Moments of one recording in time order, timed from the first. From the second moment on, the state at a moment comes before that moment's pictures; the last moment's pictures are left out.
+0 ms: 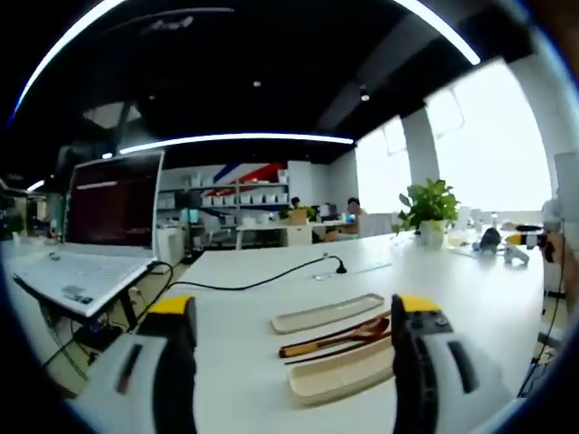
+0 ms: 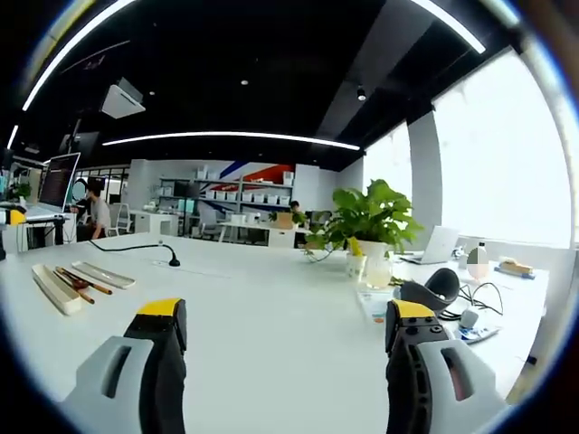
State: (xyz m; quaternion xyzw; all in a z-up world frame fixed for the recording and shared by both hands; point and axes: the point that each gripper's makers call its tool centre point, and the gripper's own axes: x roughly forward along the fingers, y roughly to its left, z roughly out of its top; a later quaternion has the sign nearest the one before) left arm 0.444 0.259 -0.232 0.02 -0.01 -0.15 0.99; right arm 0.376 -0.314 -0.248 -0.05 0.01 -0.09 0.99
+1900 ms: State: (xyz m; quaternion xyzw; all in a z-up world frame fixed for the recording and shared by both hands) left arm 0.443 0.229 -0.248 0.02 0.02 -0.19 0.98; right arm 0.408 -0.195 -0.179 -0.01 -0.06 0.10 0.99
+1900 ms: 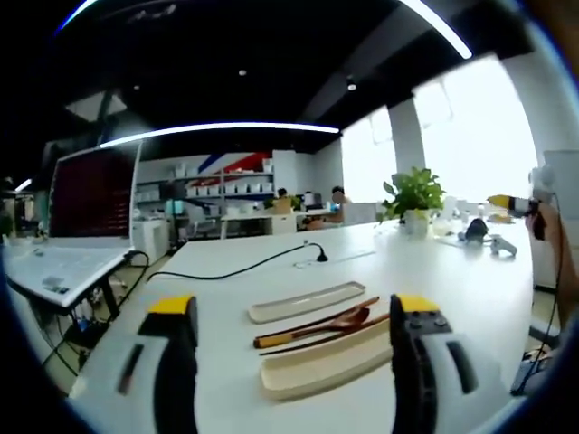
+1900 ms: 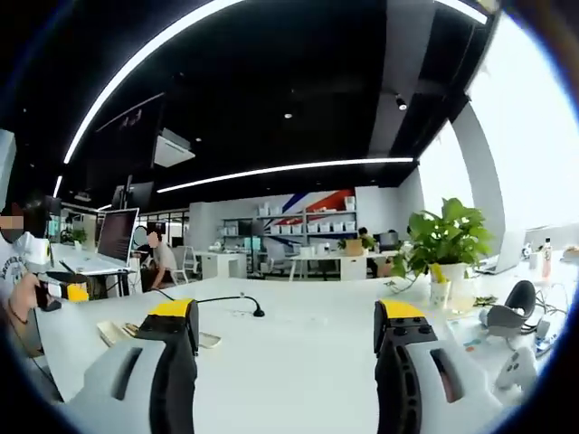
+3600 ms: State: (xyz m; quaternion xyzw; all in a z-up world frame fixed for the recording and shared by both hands) left arm 0.447 0.238 -0.254 0.00 0.03 -0.19 0.98; right arm 0.507 -0.037 -0.212 -0.19 0.09 0.31 0.93
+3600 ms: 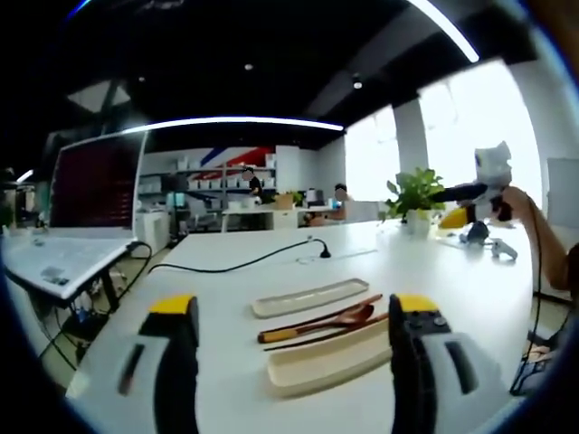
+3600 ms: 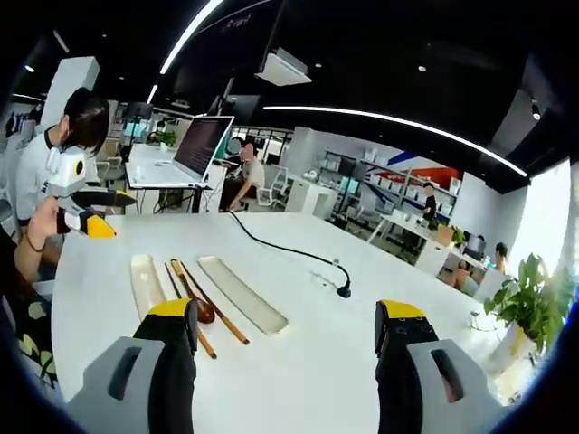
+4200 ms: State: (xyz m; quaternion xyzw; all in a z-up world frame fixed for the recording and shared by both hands) left arm 0.448 0.239 -0.257 0.00 0.04 -0.19 0.98; right arm 0.544 0.013 -0.257 -0.27 0.21 0.39 0.85
